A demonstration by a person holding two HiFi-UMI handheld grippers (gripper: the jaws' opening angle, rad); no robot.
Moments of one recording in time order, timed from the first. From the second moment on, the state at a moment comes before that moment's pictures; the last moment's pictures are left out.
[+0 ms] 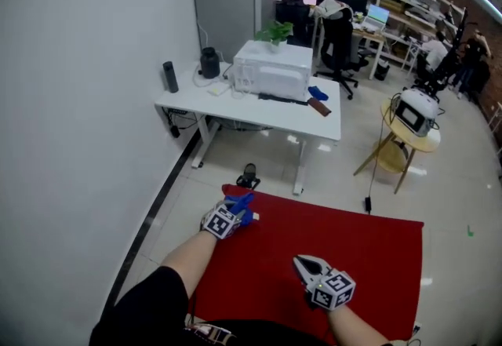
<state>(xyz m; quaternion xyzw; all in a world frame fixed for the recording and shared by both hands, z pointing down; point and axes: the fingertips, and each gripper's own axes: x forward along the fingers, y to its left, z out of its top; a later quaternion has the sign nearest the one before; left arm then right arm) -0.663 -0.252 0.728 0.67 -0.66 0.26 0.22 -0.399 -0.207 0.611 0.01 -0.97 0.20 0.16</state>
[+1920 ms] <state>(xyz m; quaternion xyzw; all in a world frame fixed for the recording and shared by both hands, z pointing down) -0.385 -0.136 0.588 0.80 -0.58 -0.01 0.17 -0.201 -0.195 0.545 0.05 -0.98 0.16 0.14</state>
